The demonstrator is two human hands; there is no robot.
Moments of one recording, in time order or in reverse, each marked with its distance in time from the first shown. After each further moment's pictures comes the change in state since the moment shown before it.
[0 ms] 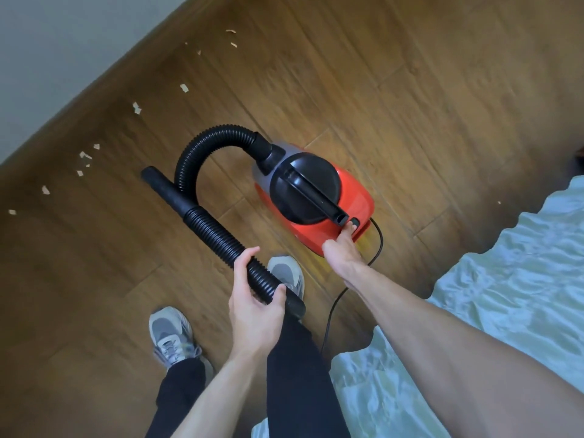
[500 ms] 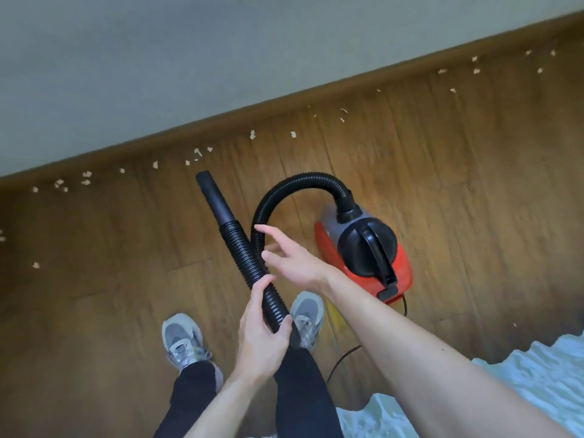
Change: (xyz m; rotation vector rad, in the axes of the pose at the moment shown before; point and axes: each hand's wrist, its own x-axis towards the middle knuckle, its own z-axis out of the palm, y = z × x) left_hand -0.032 -0.002 -0.095 -0.187 0.117 -0.040; right_hand -0.135 -0.147 0.110 -0.416 -0.633 -0.591
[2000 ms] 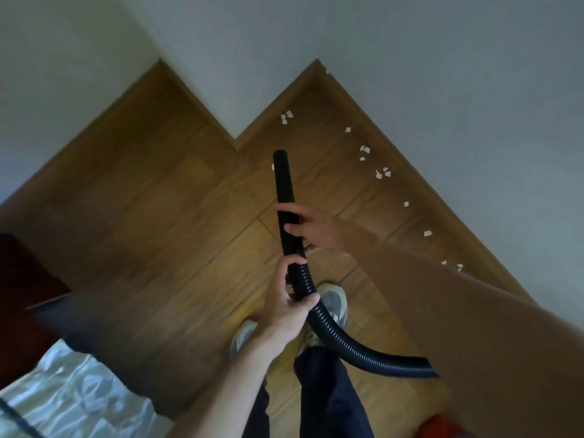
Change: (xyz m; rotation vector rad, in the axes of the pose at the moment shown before) left_hand 0.077 -0.224 -0.393 -1.056 0.599 -0.303; right_hand 0.350 -0.189 0.484 -0.841 -0.719 0.209
